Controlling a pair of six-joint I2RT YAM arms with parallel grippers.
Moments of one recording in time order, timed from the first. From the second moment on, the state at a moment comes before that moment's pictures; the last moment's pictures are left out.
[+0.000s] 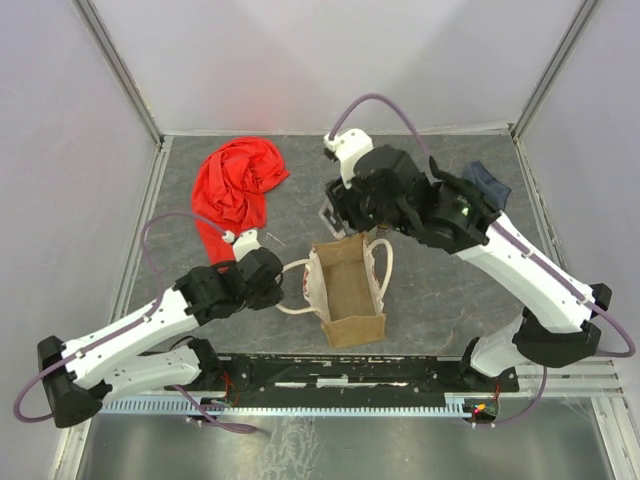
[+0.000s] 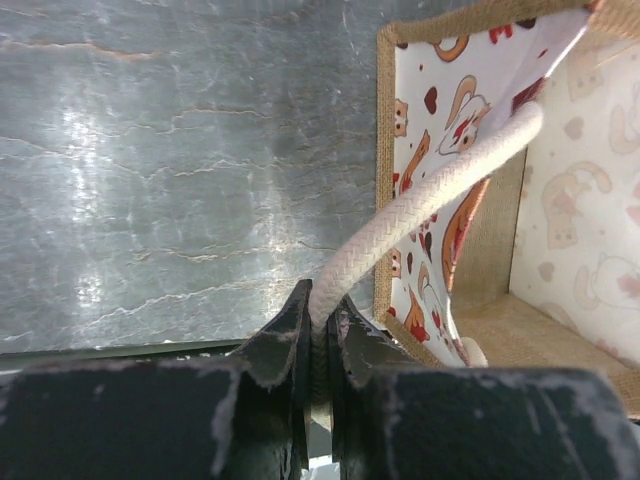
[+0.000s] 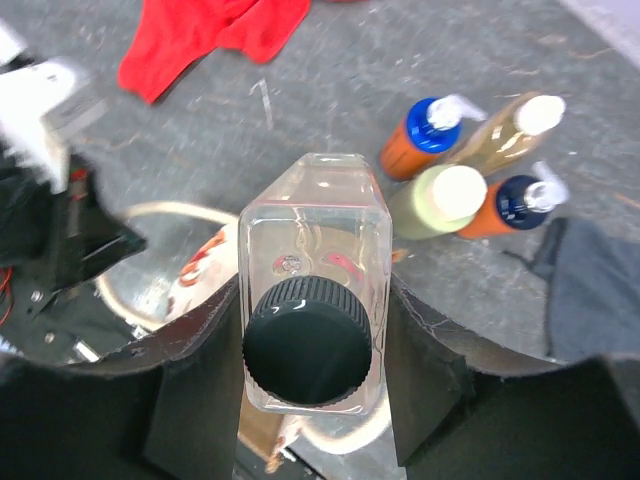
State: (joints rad) left arm -0.95 0.95 0.84 -0.87 -0.33 -1.09; right arm 1.05 1.48 1.92 -1.07 0.31 0.16
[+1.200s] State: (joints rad) left arm -0.95 0.76 0.89 -1.06 -0.49 -1.16; right arm 0.59 1.66 1.46 -0.83 0.23 0.20
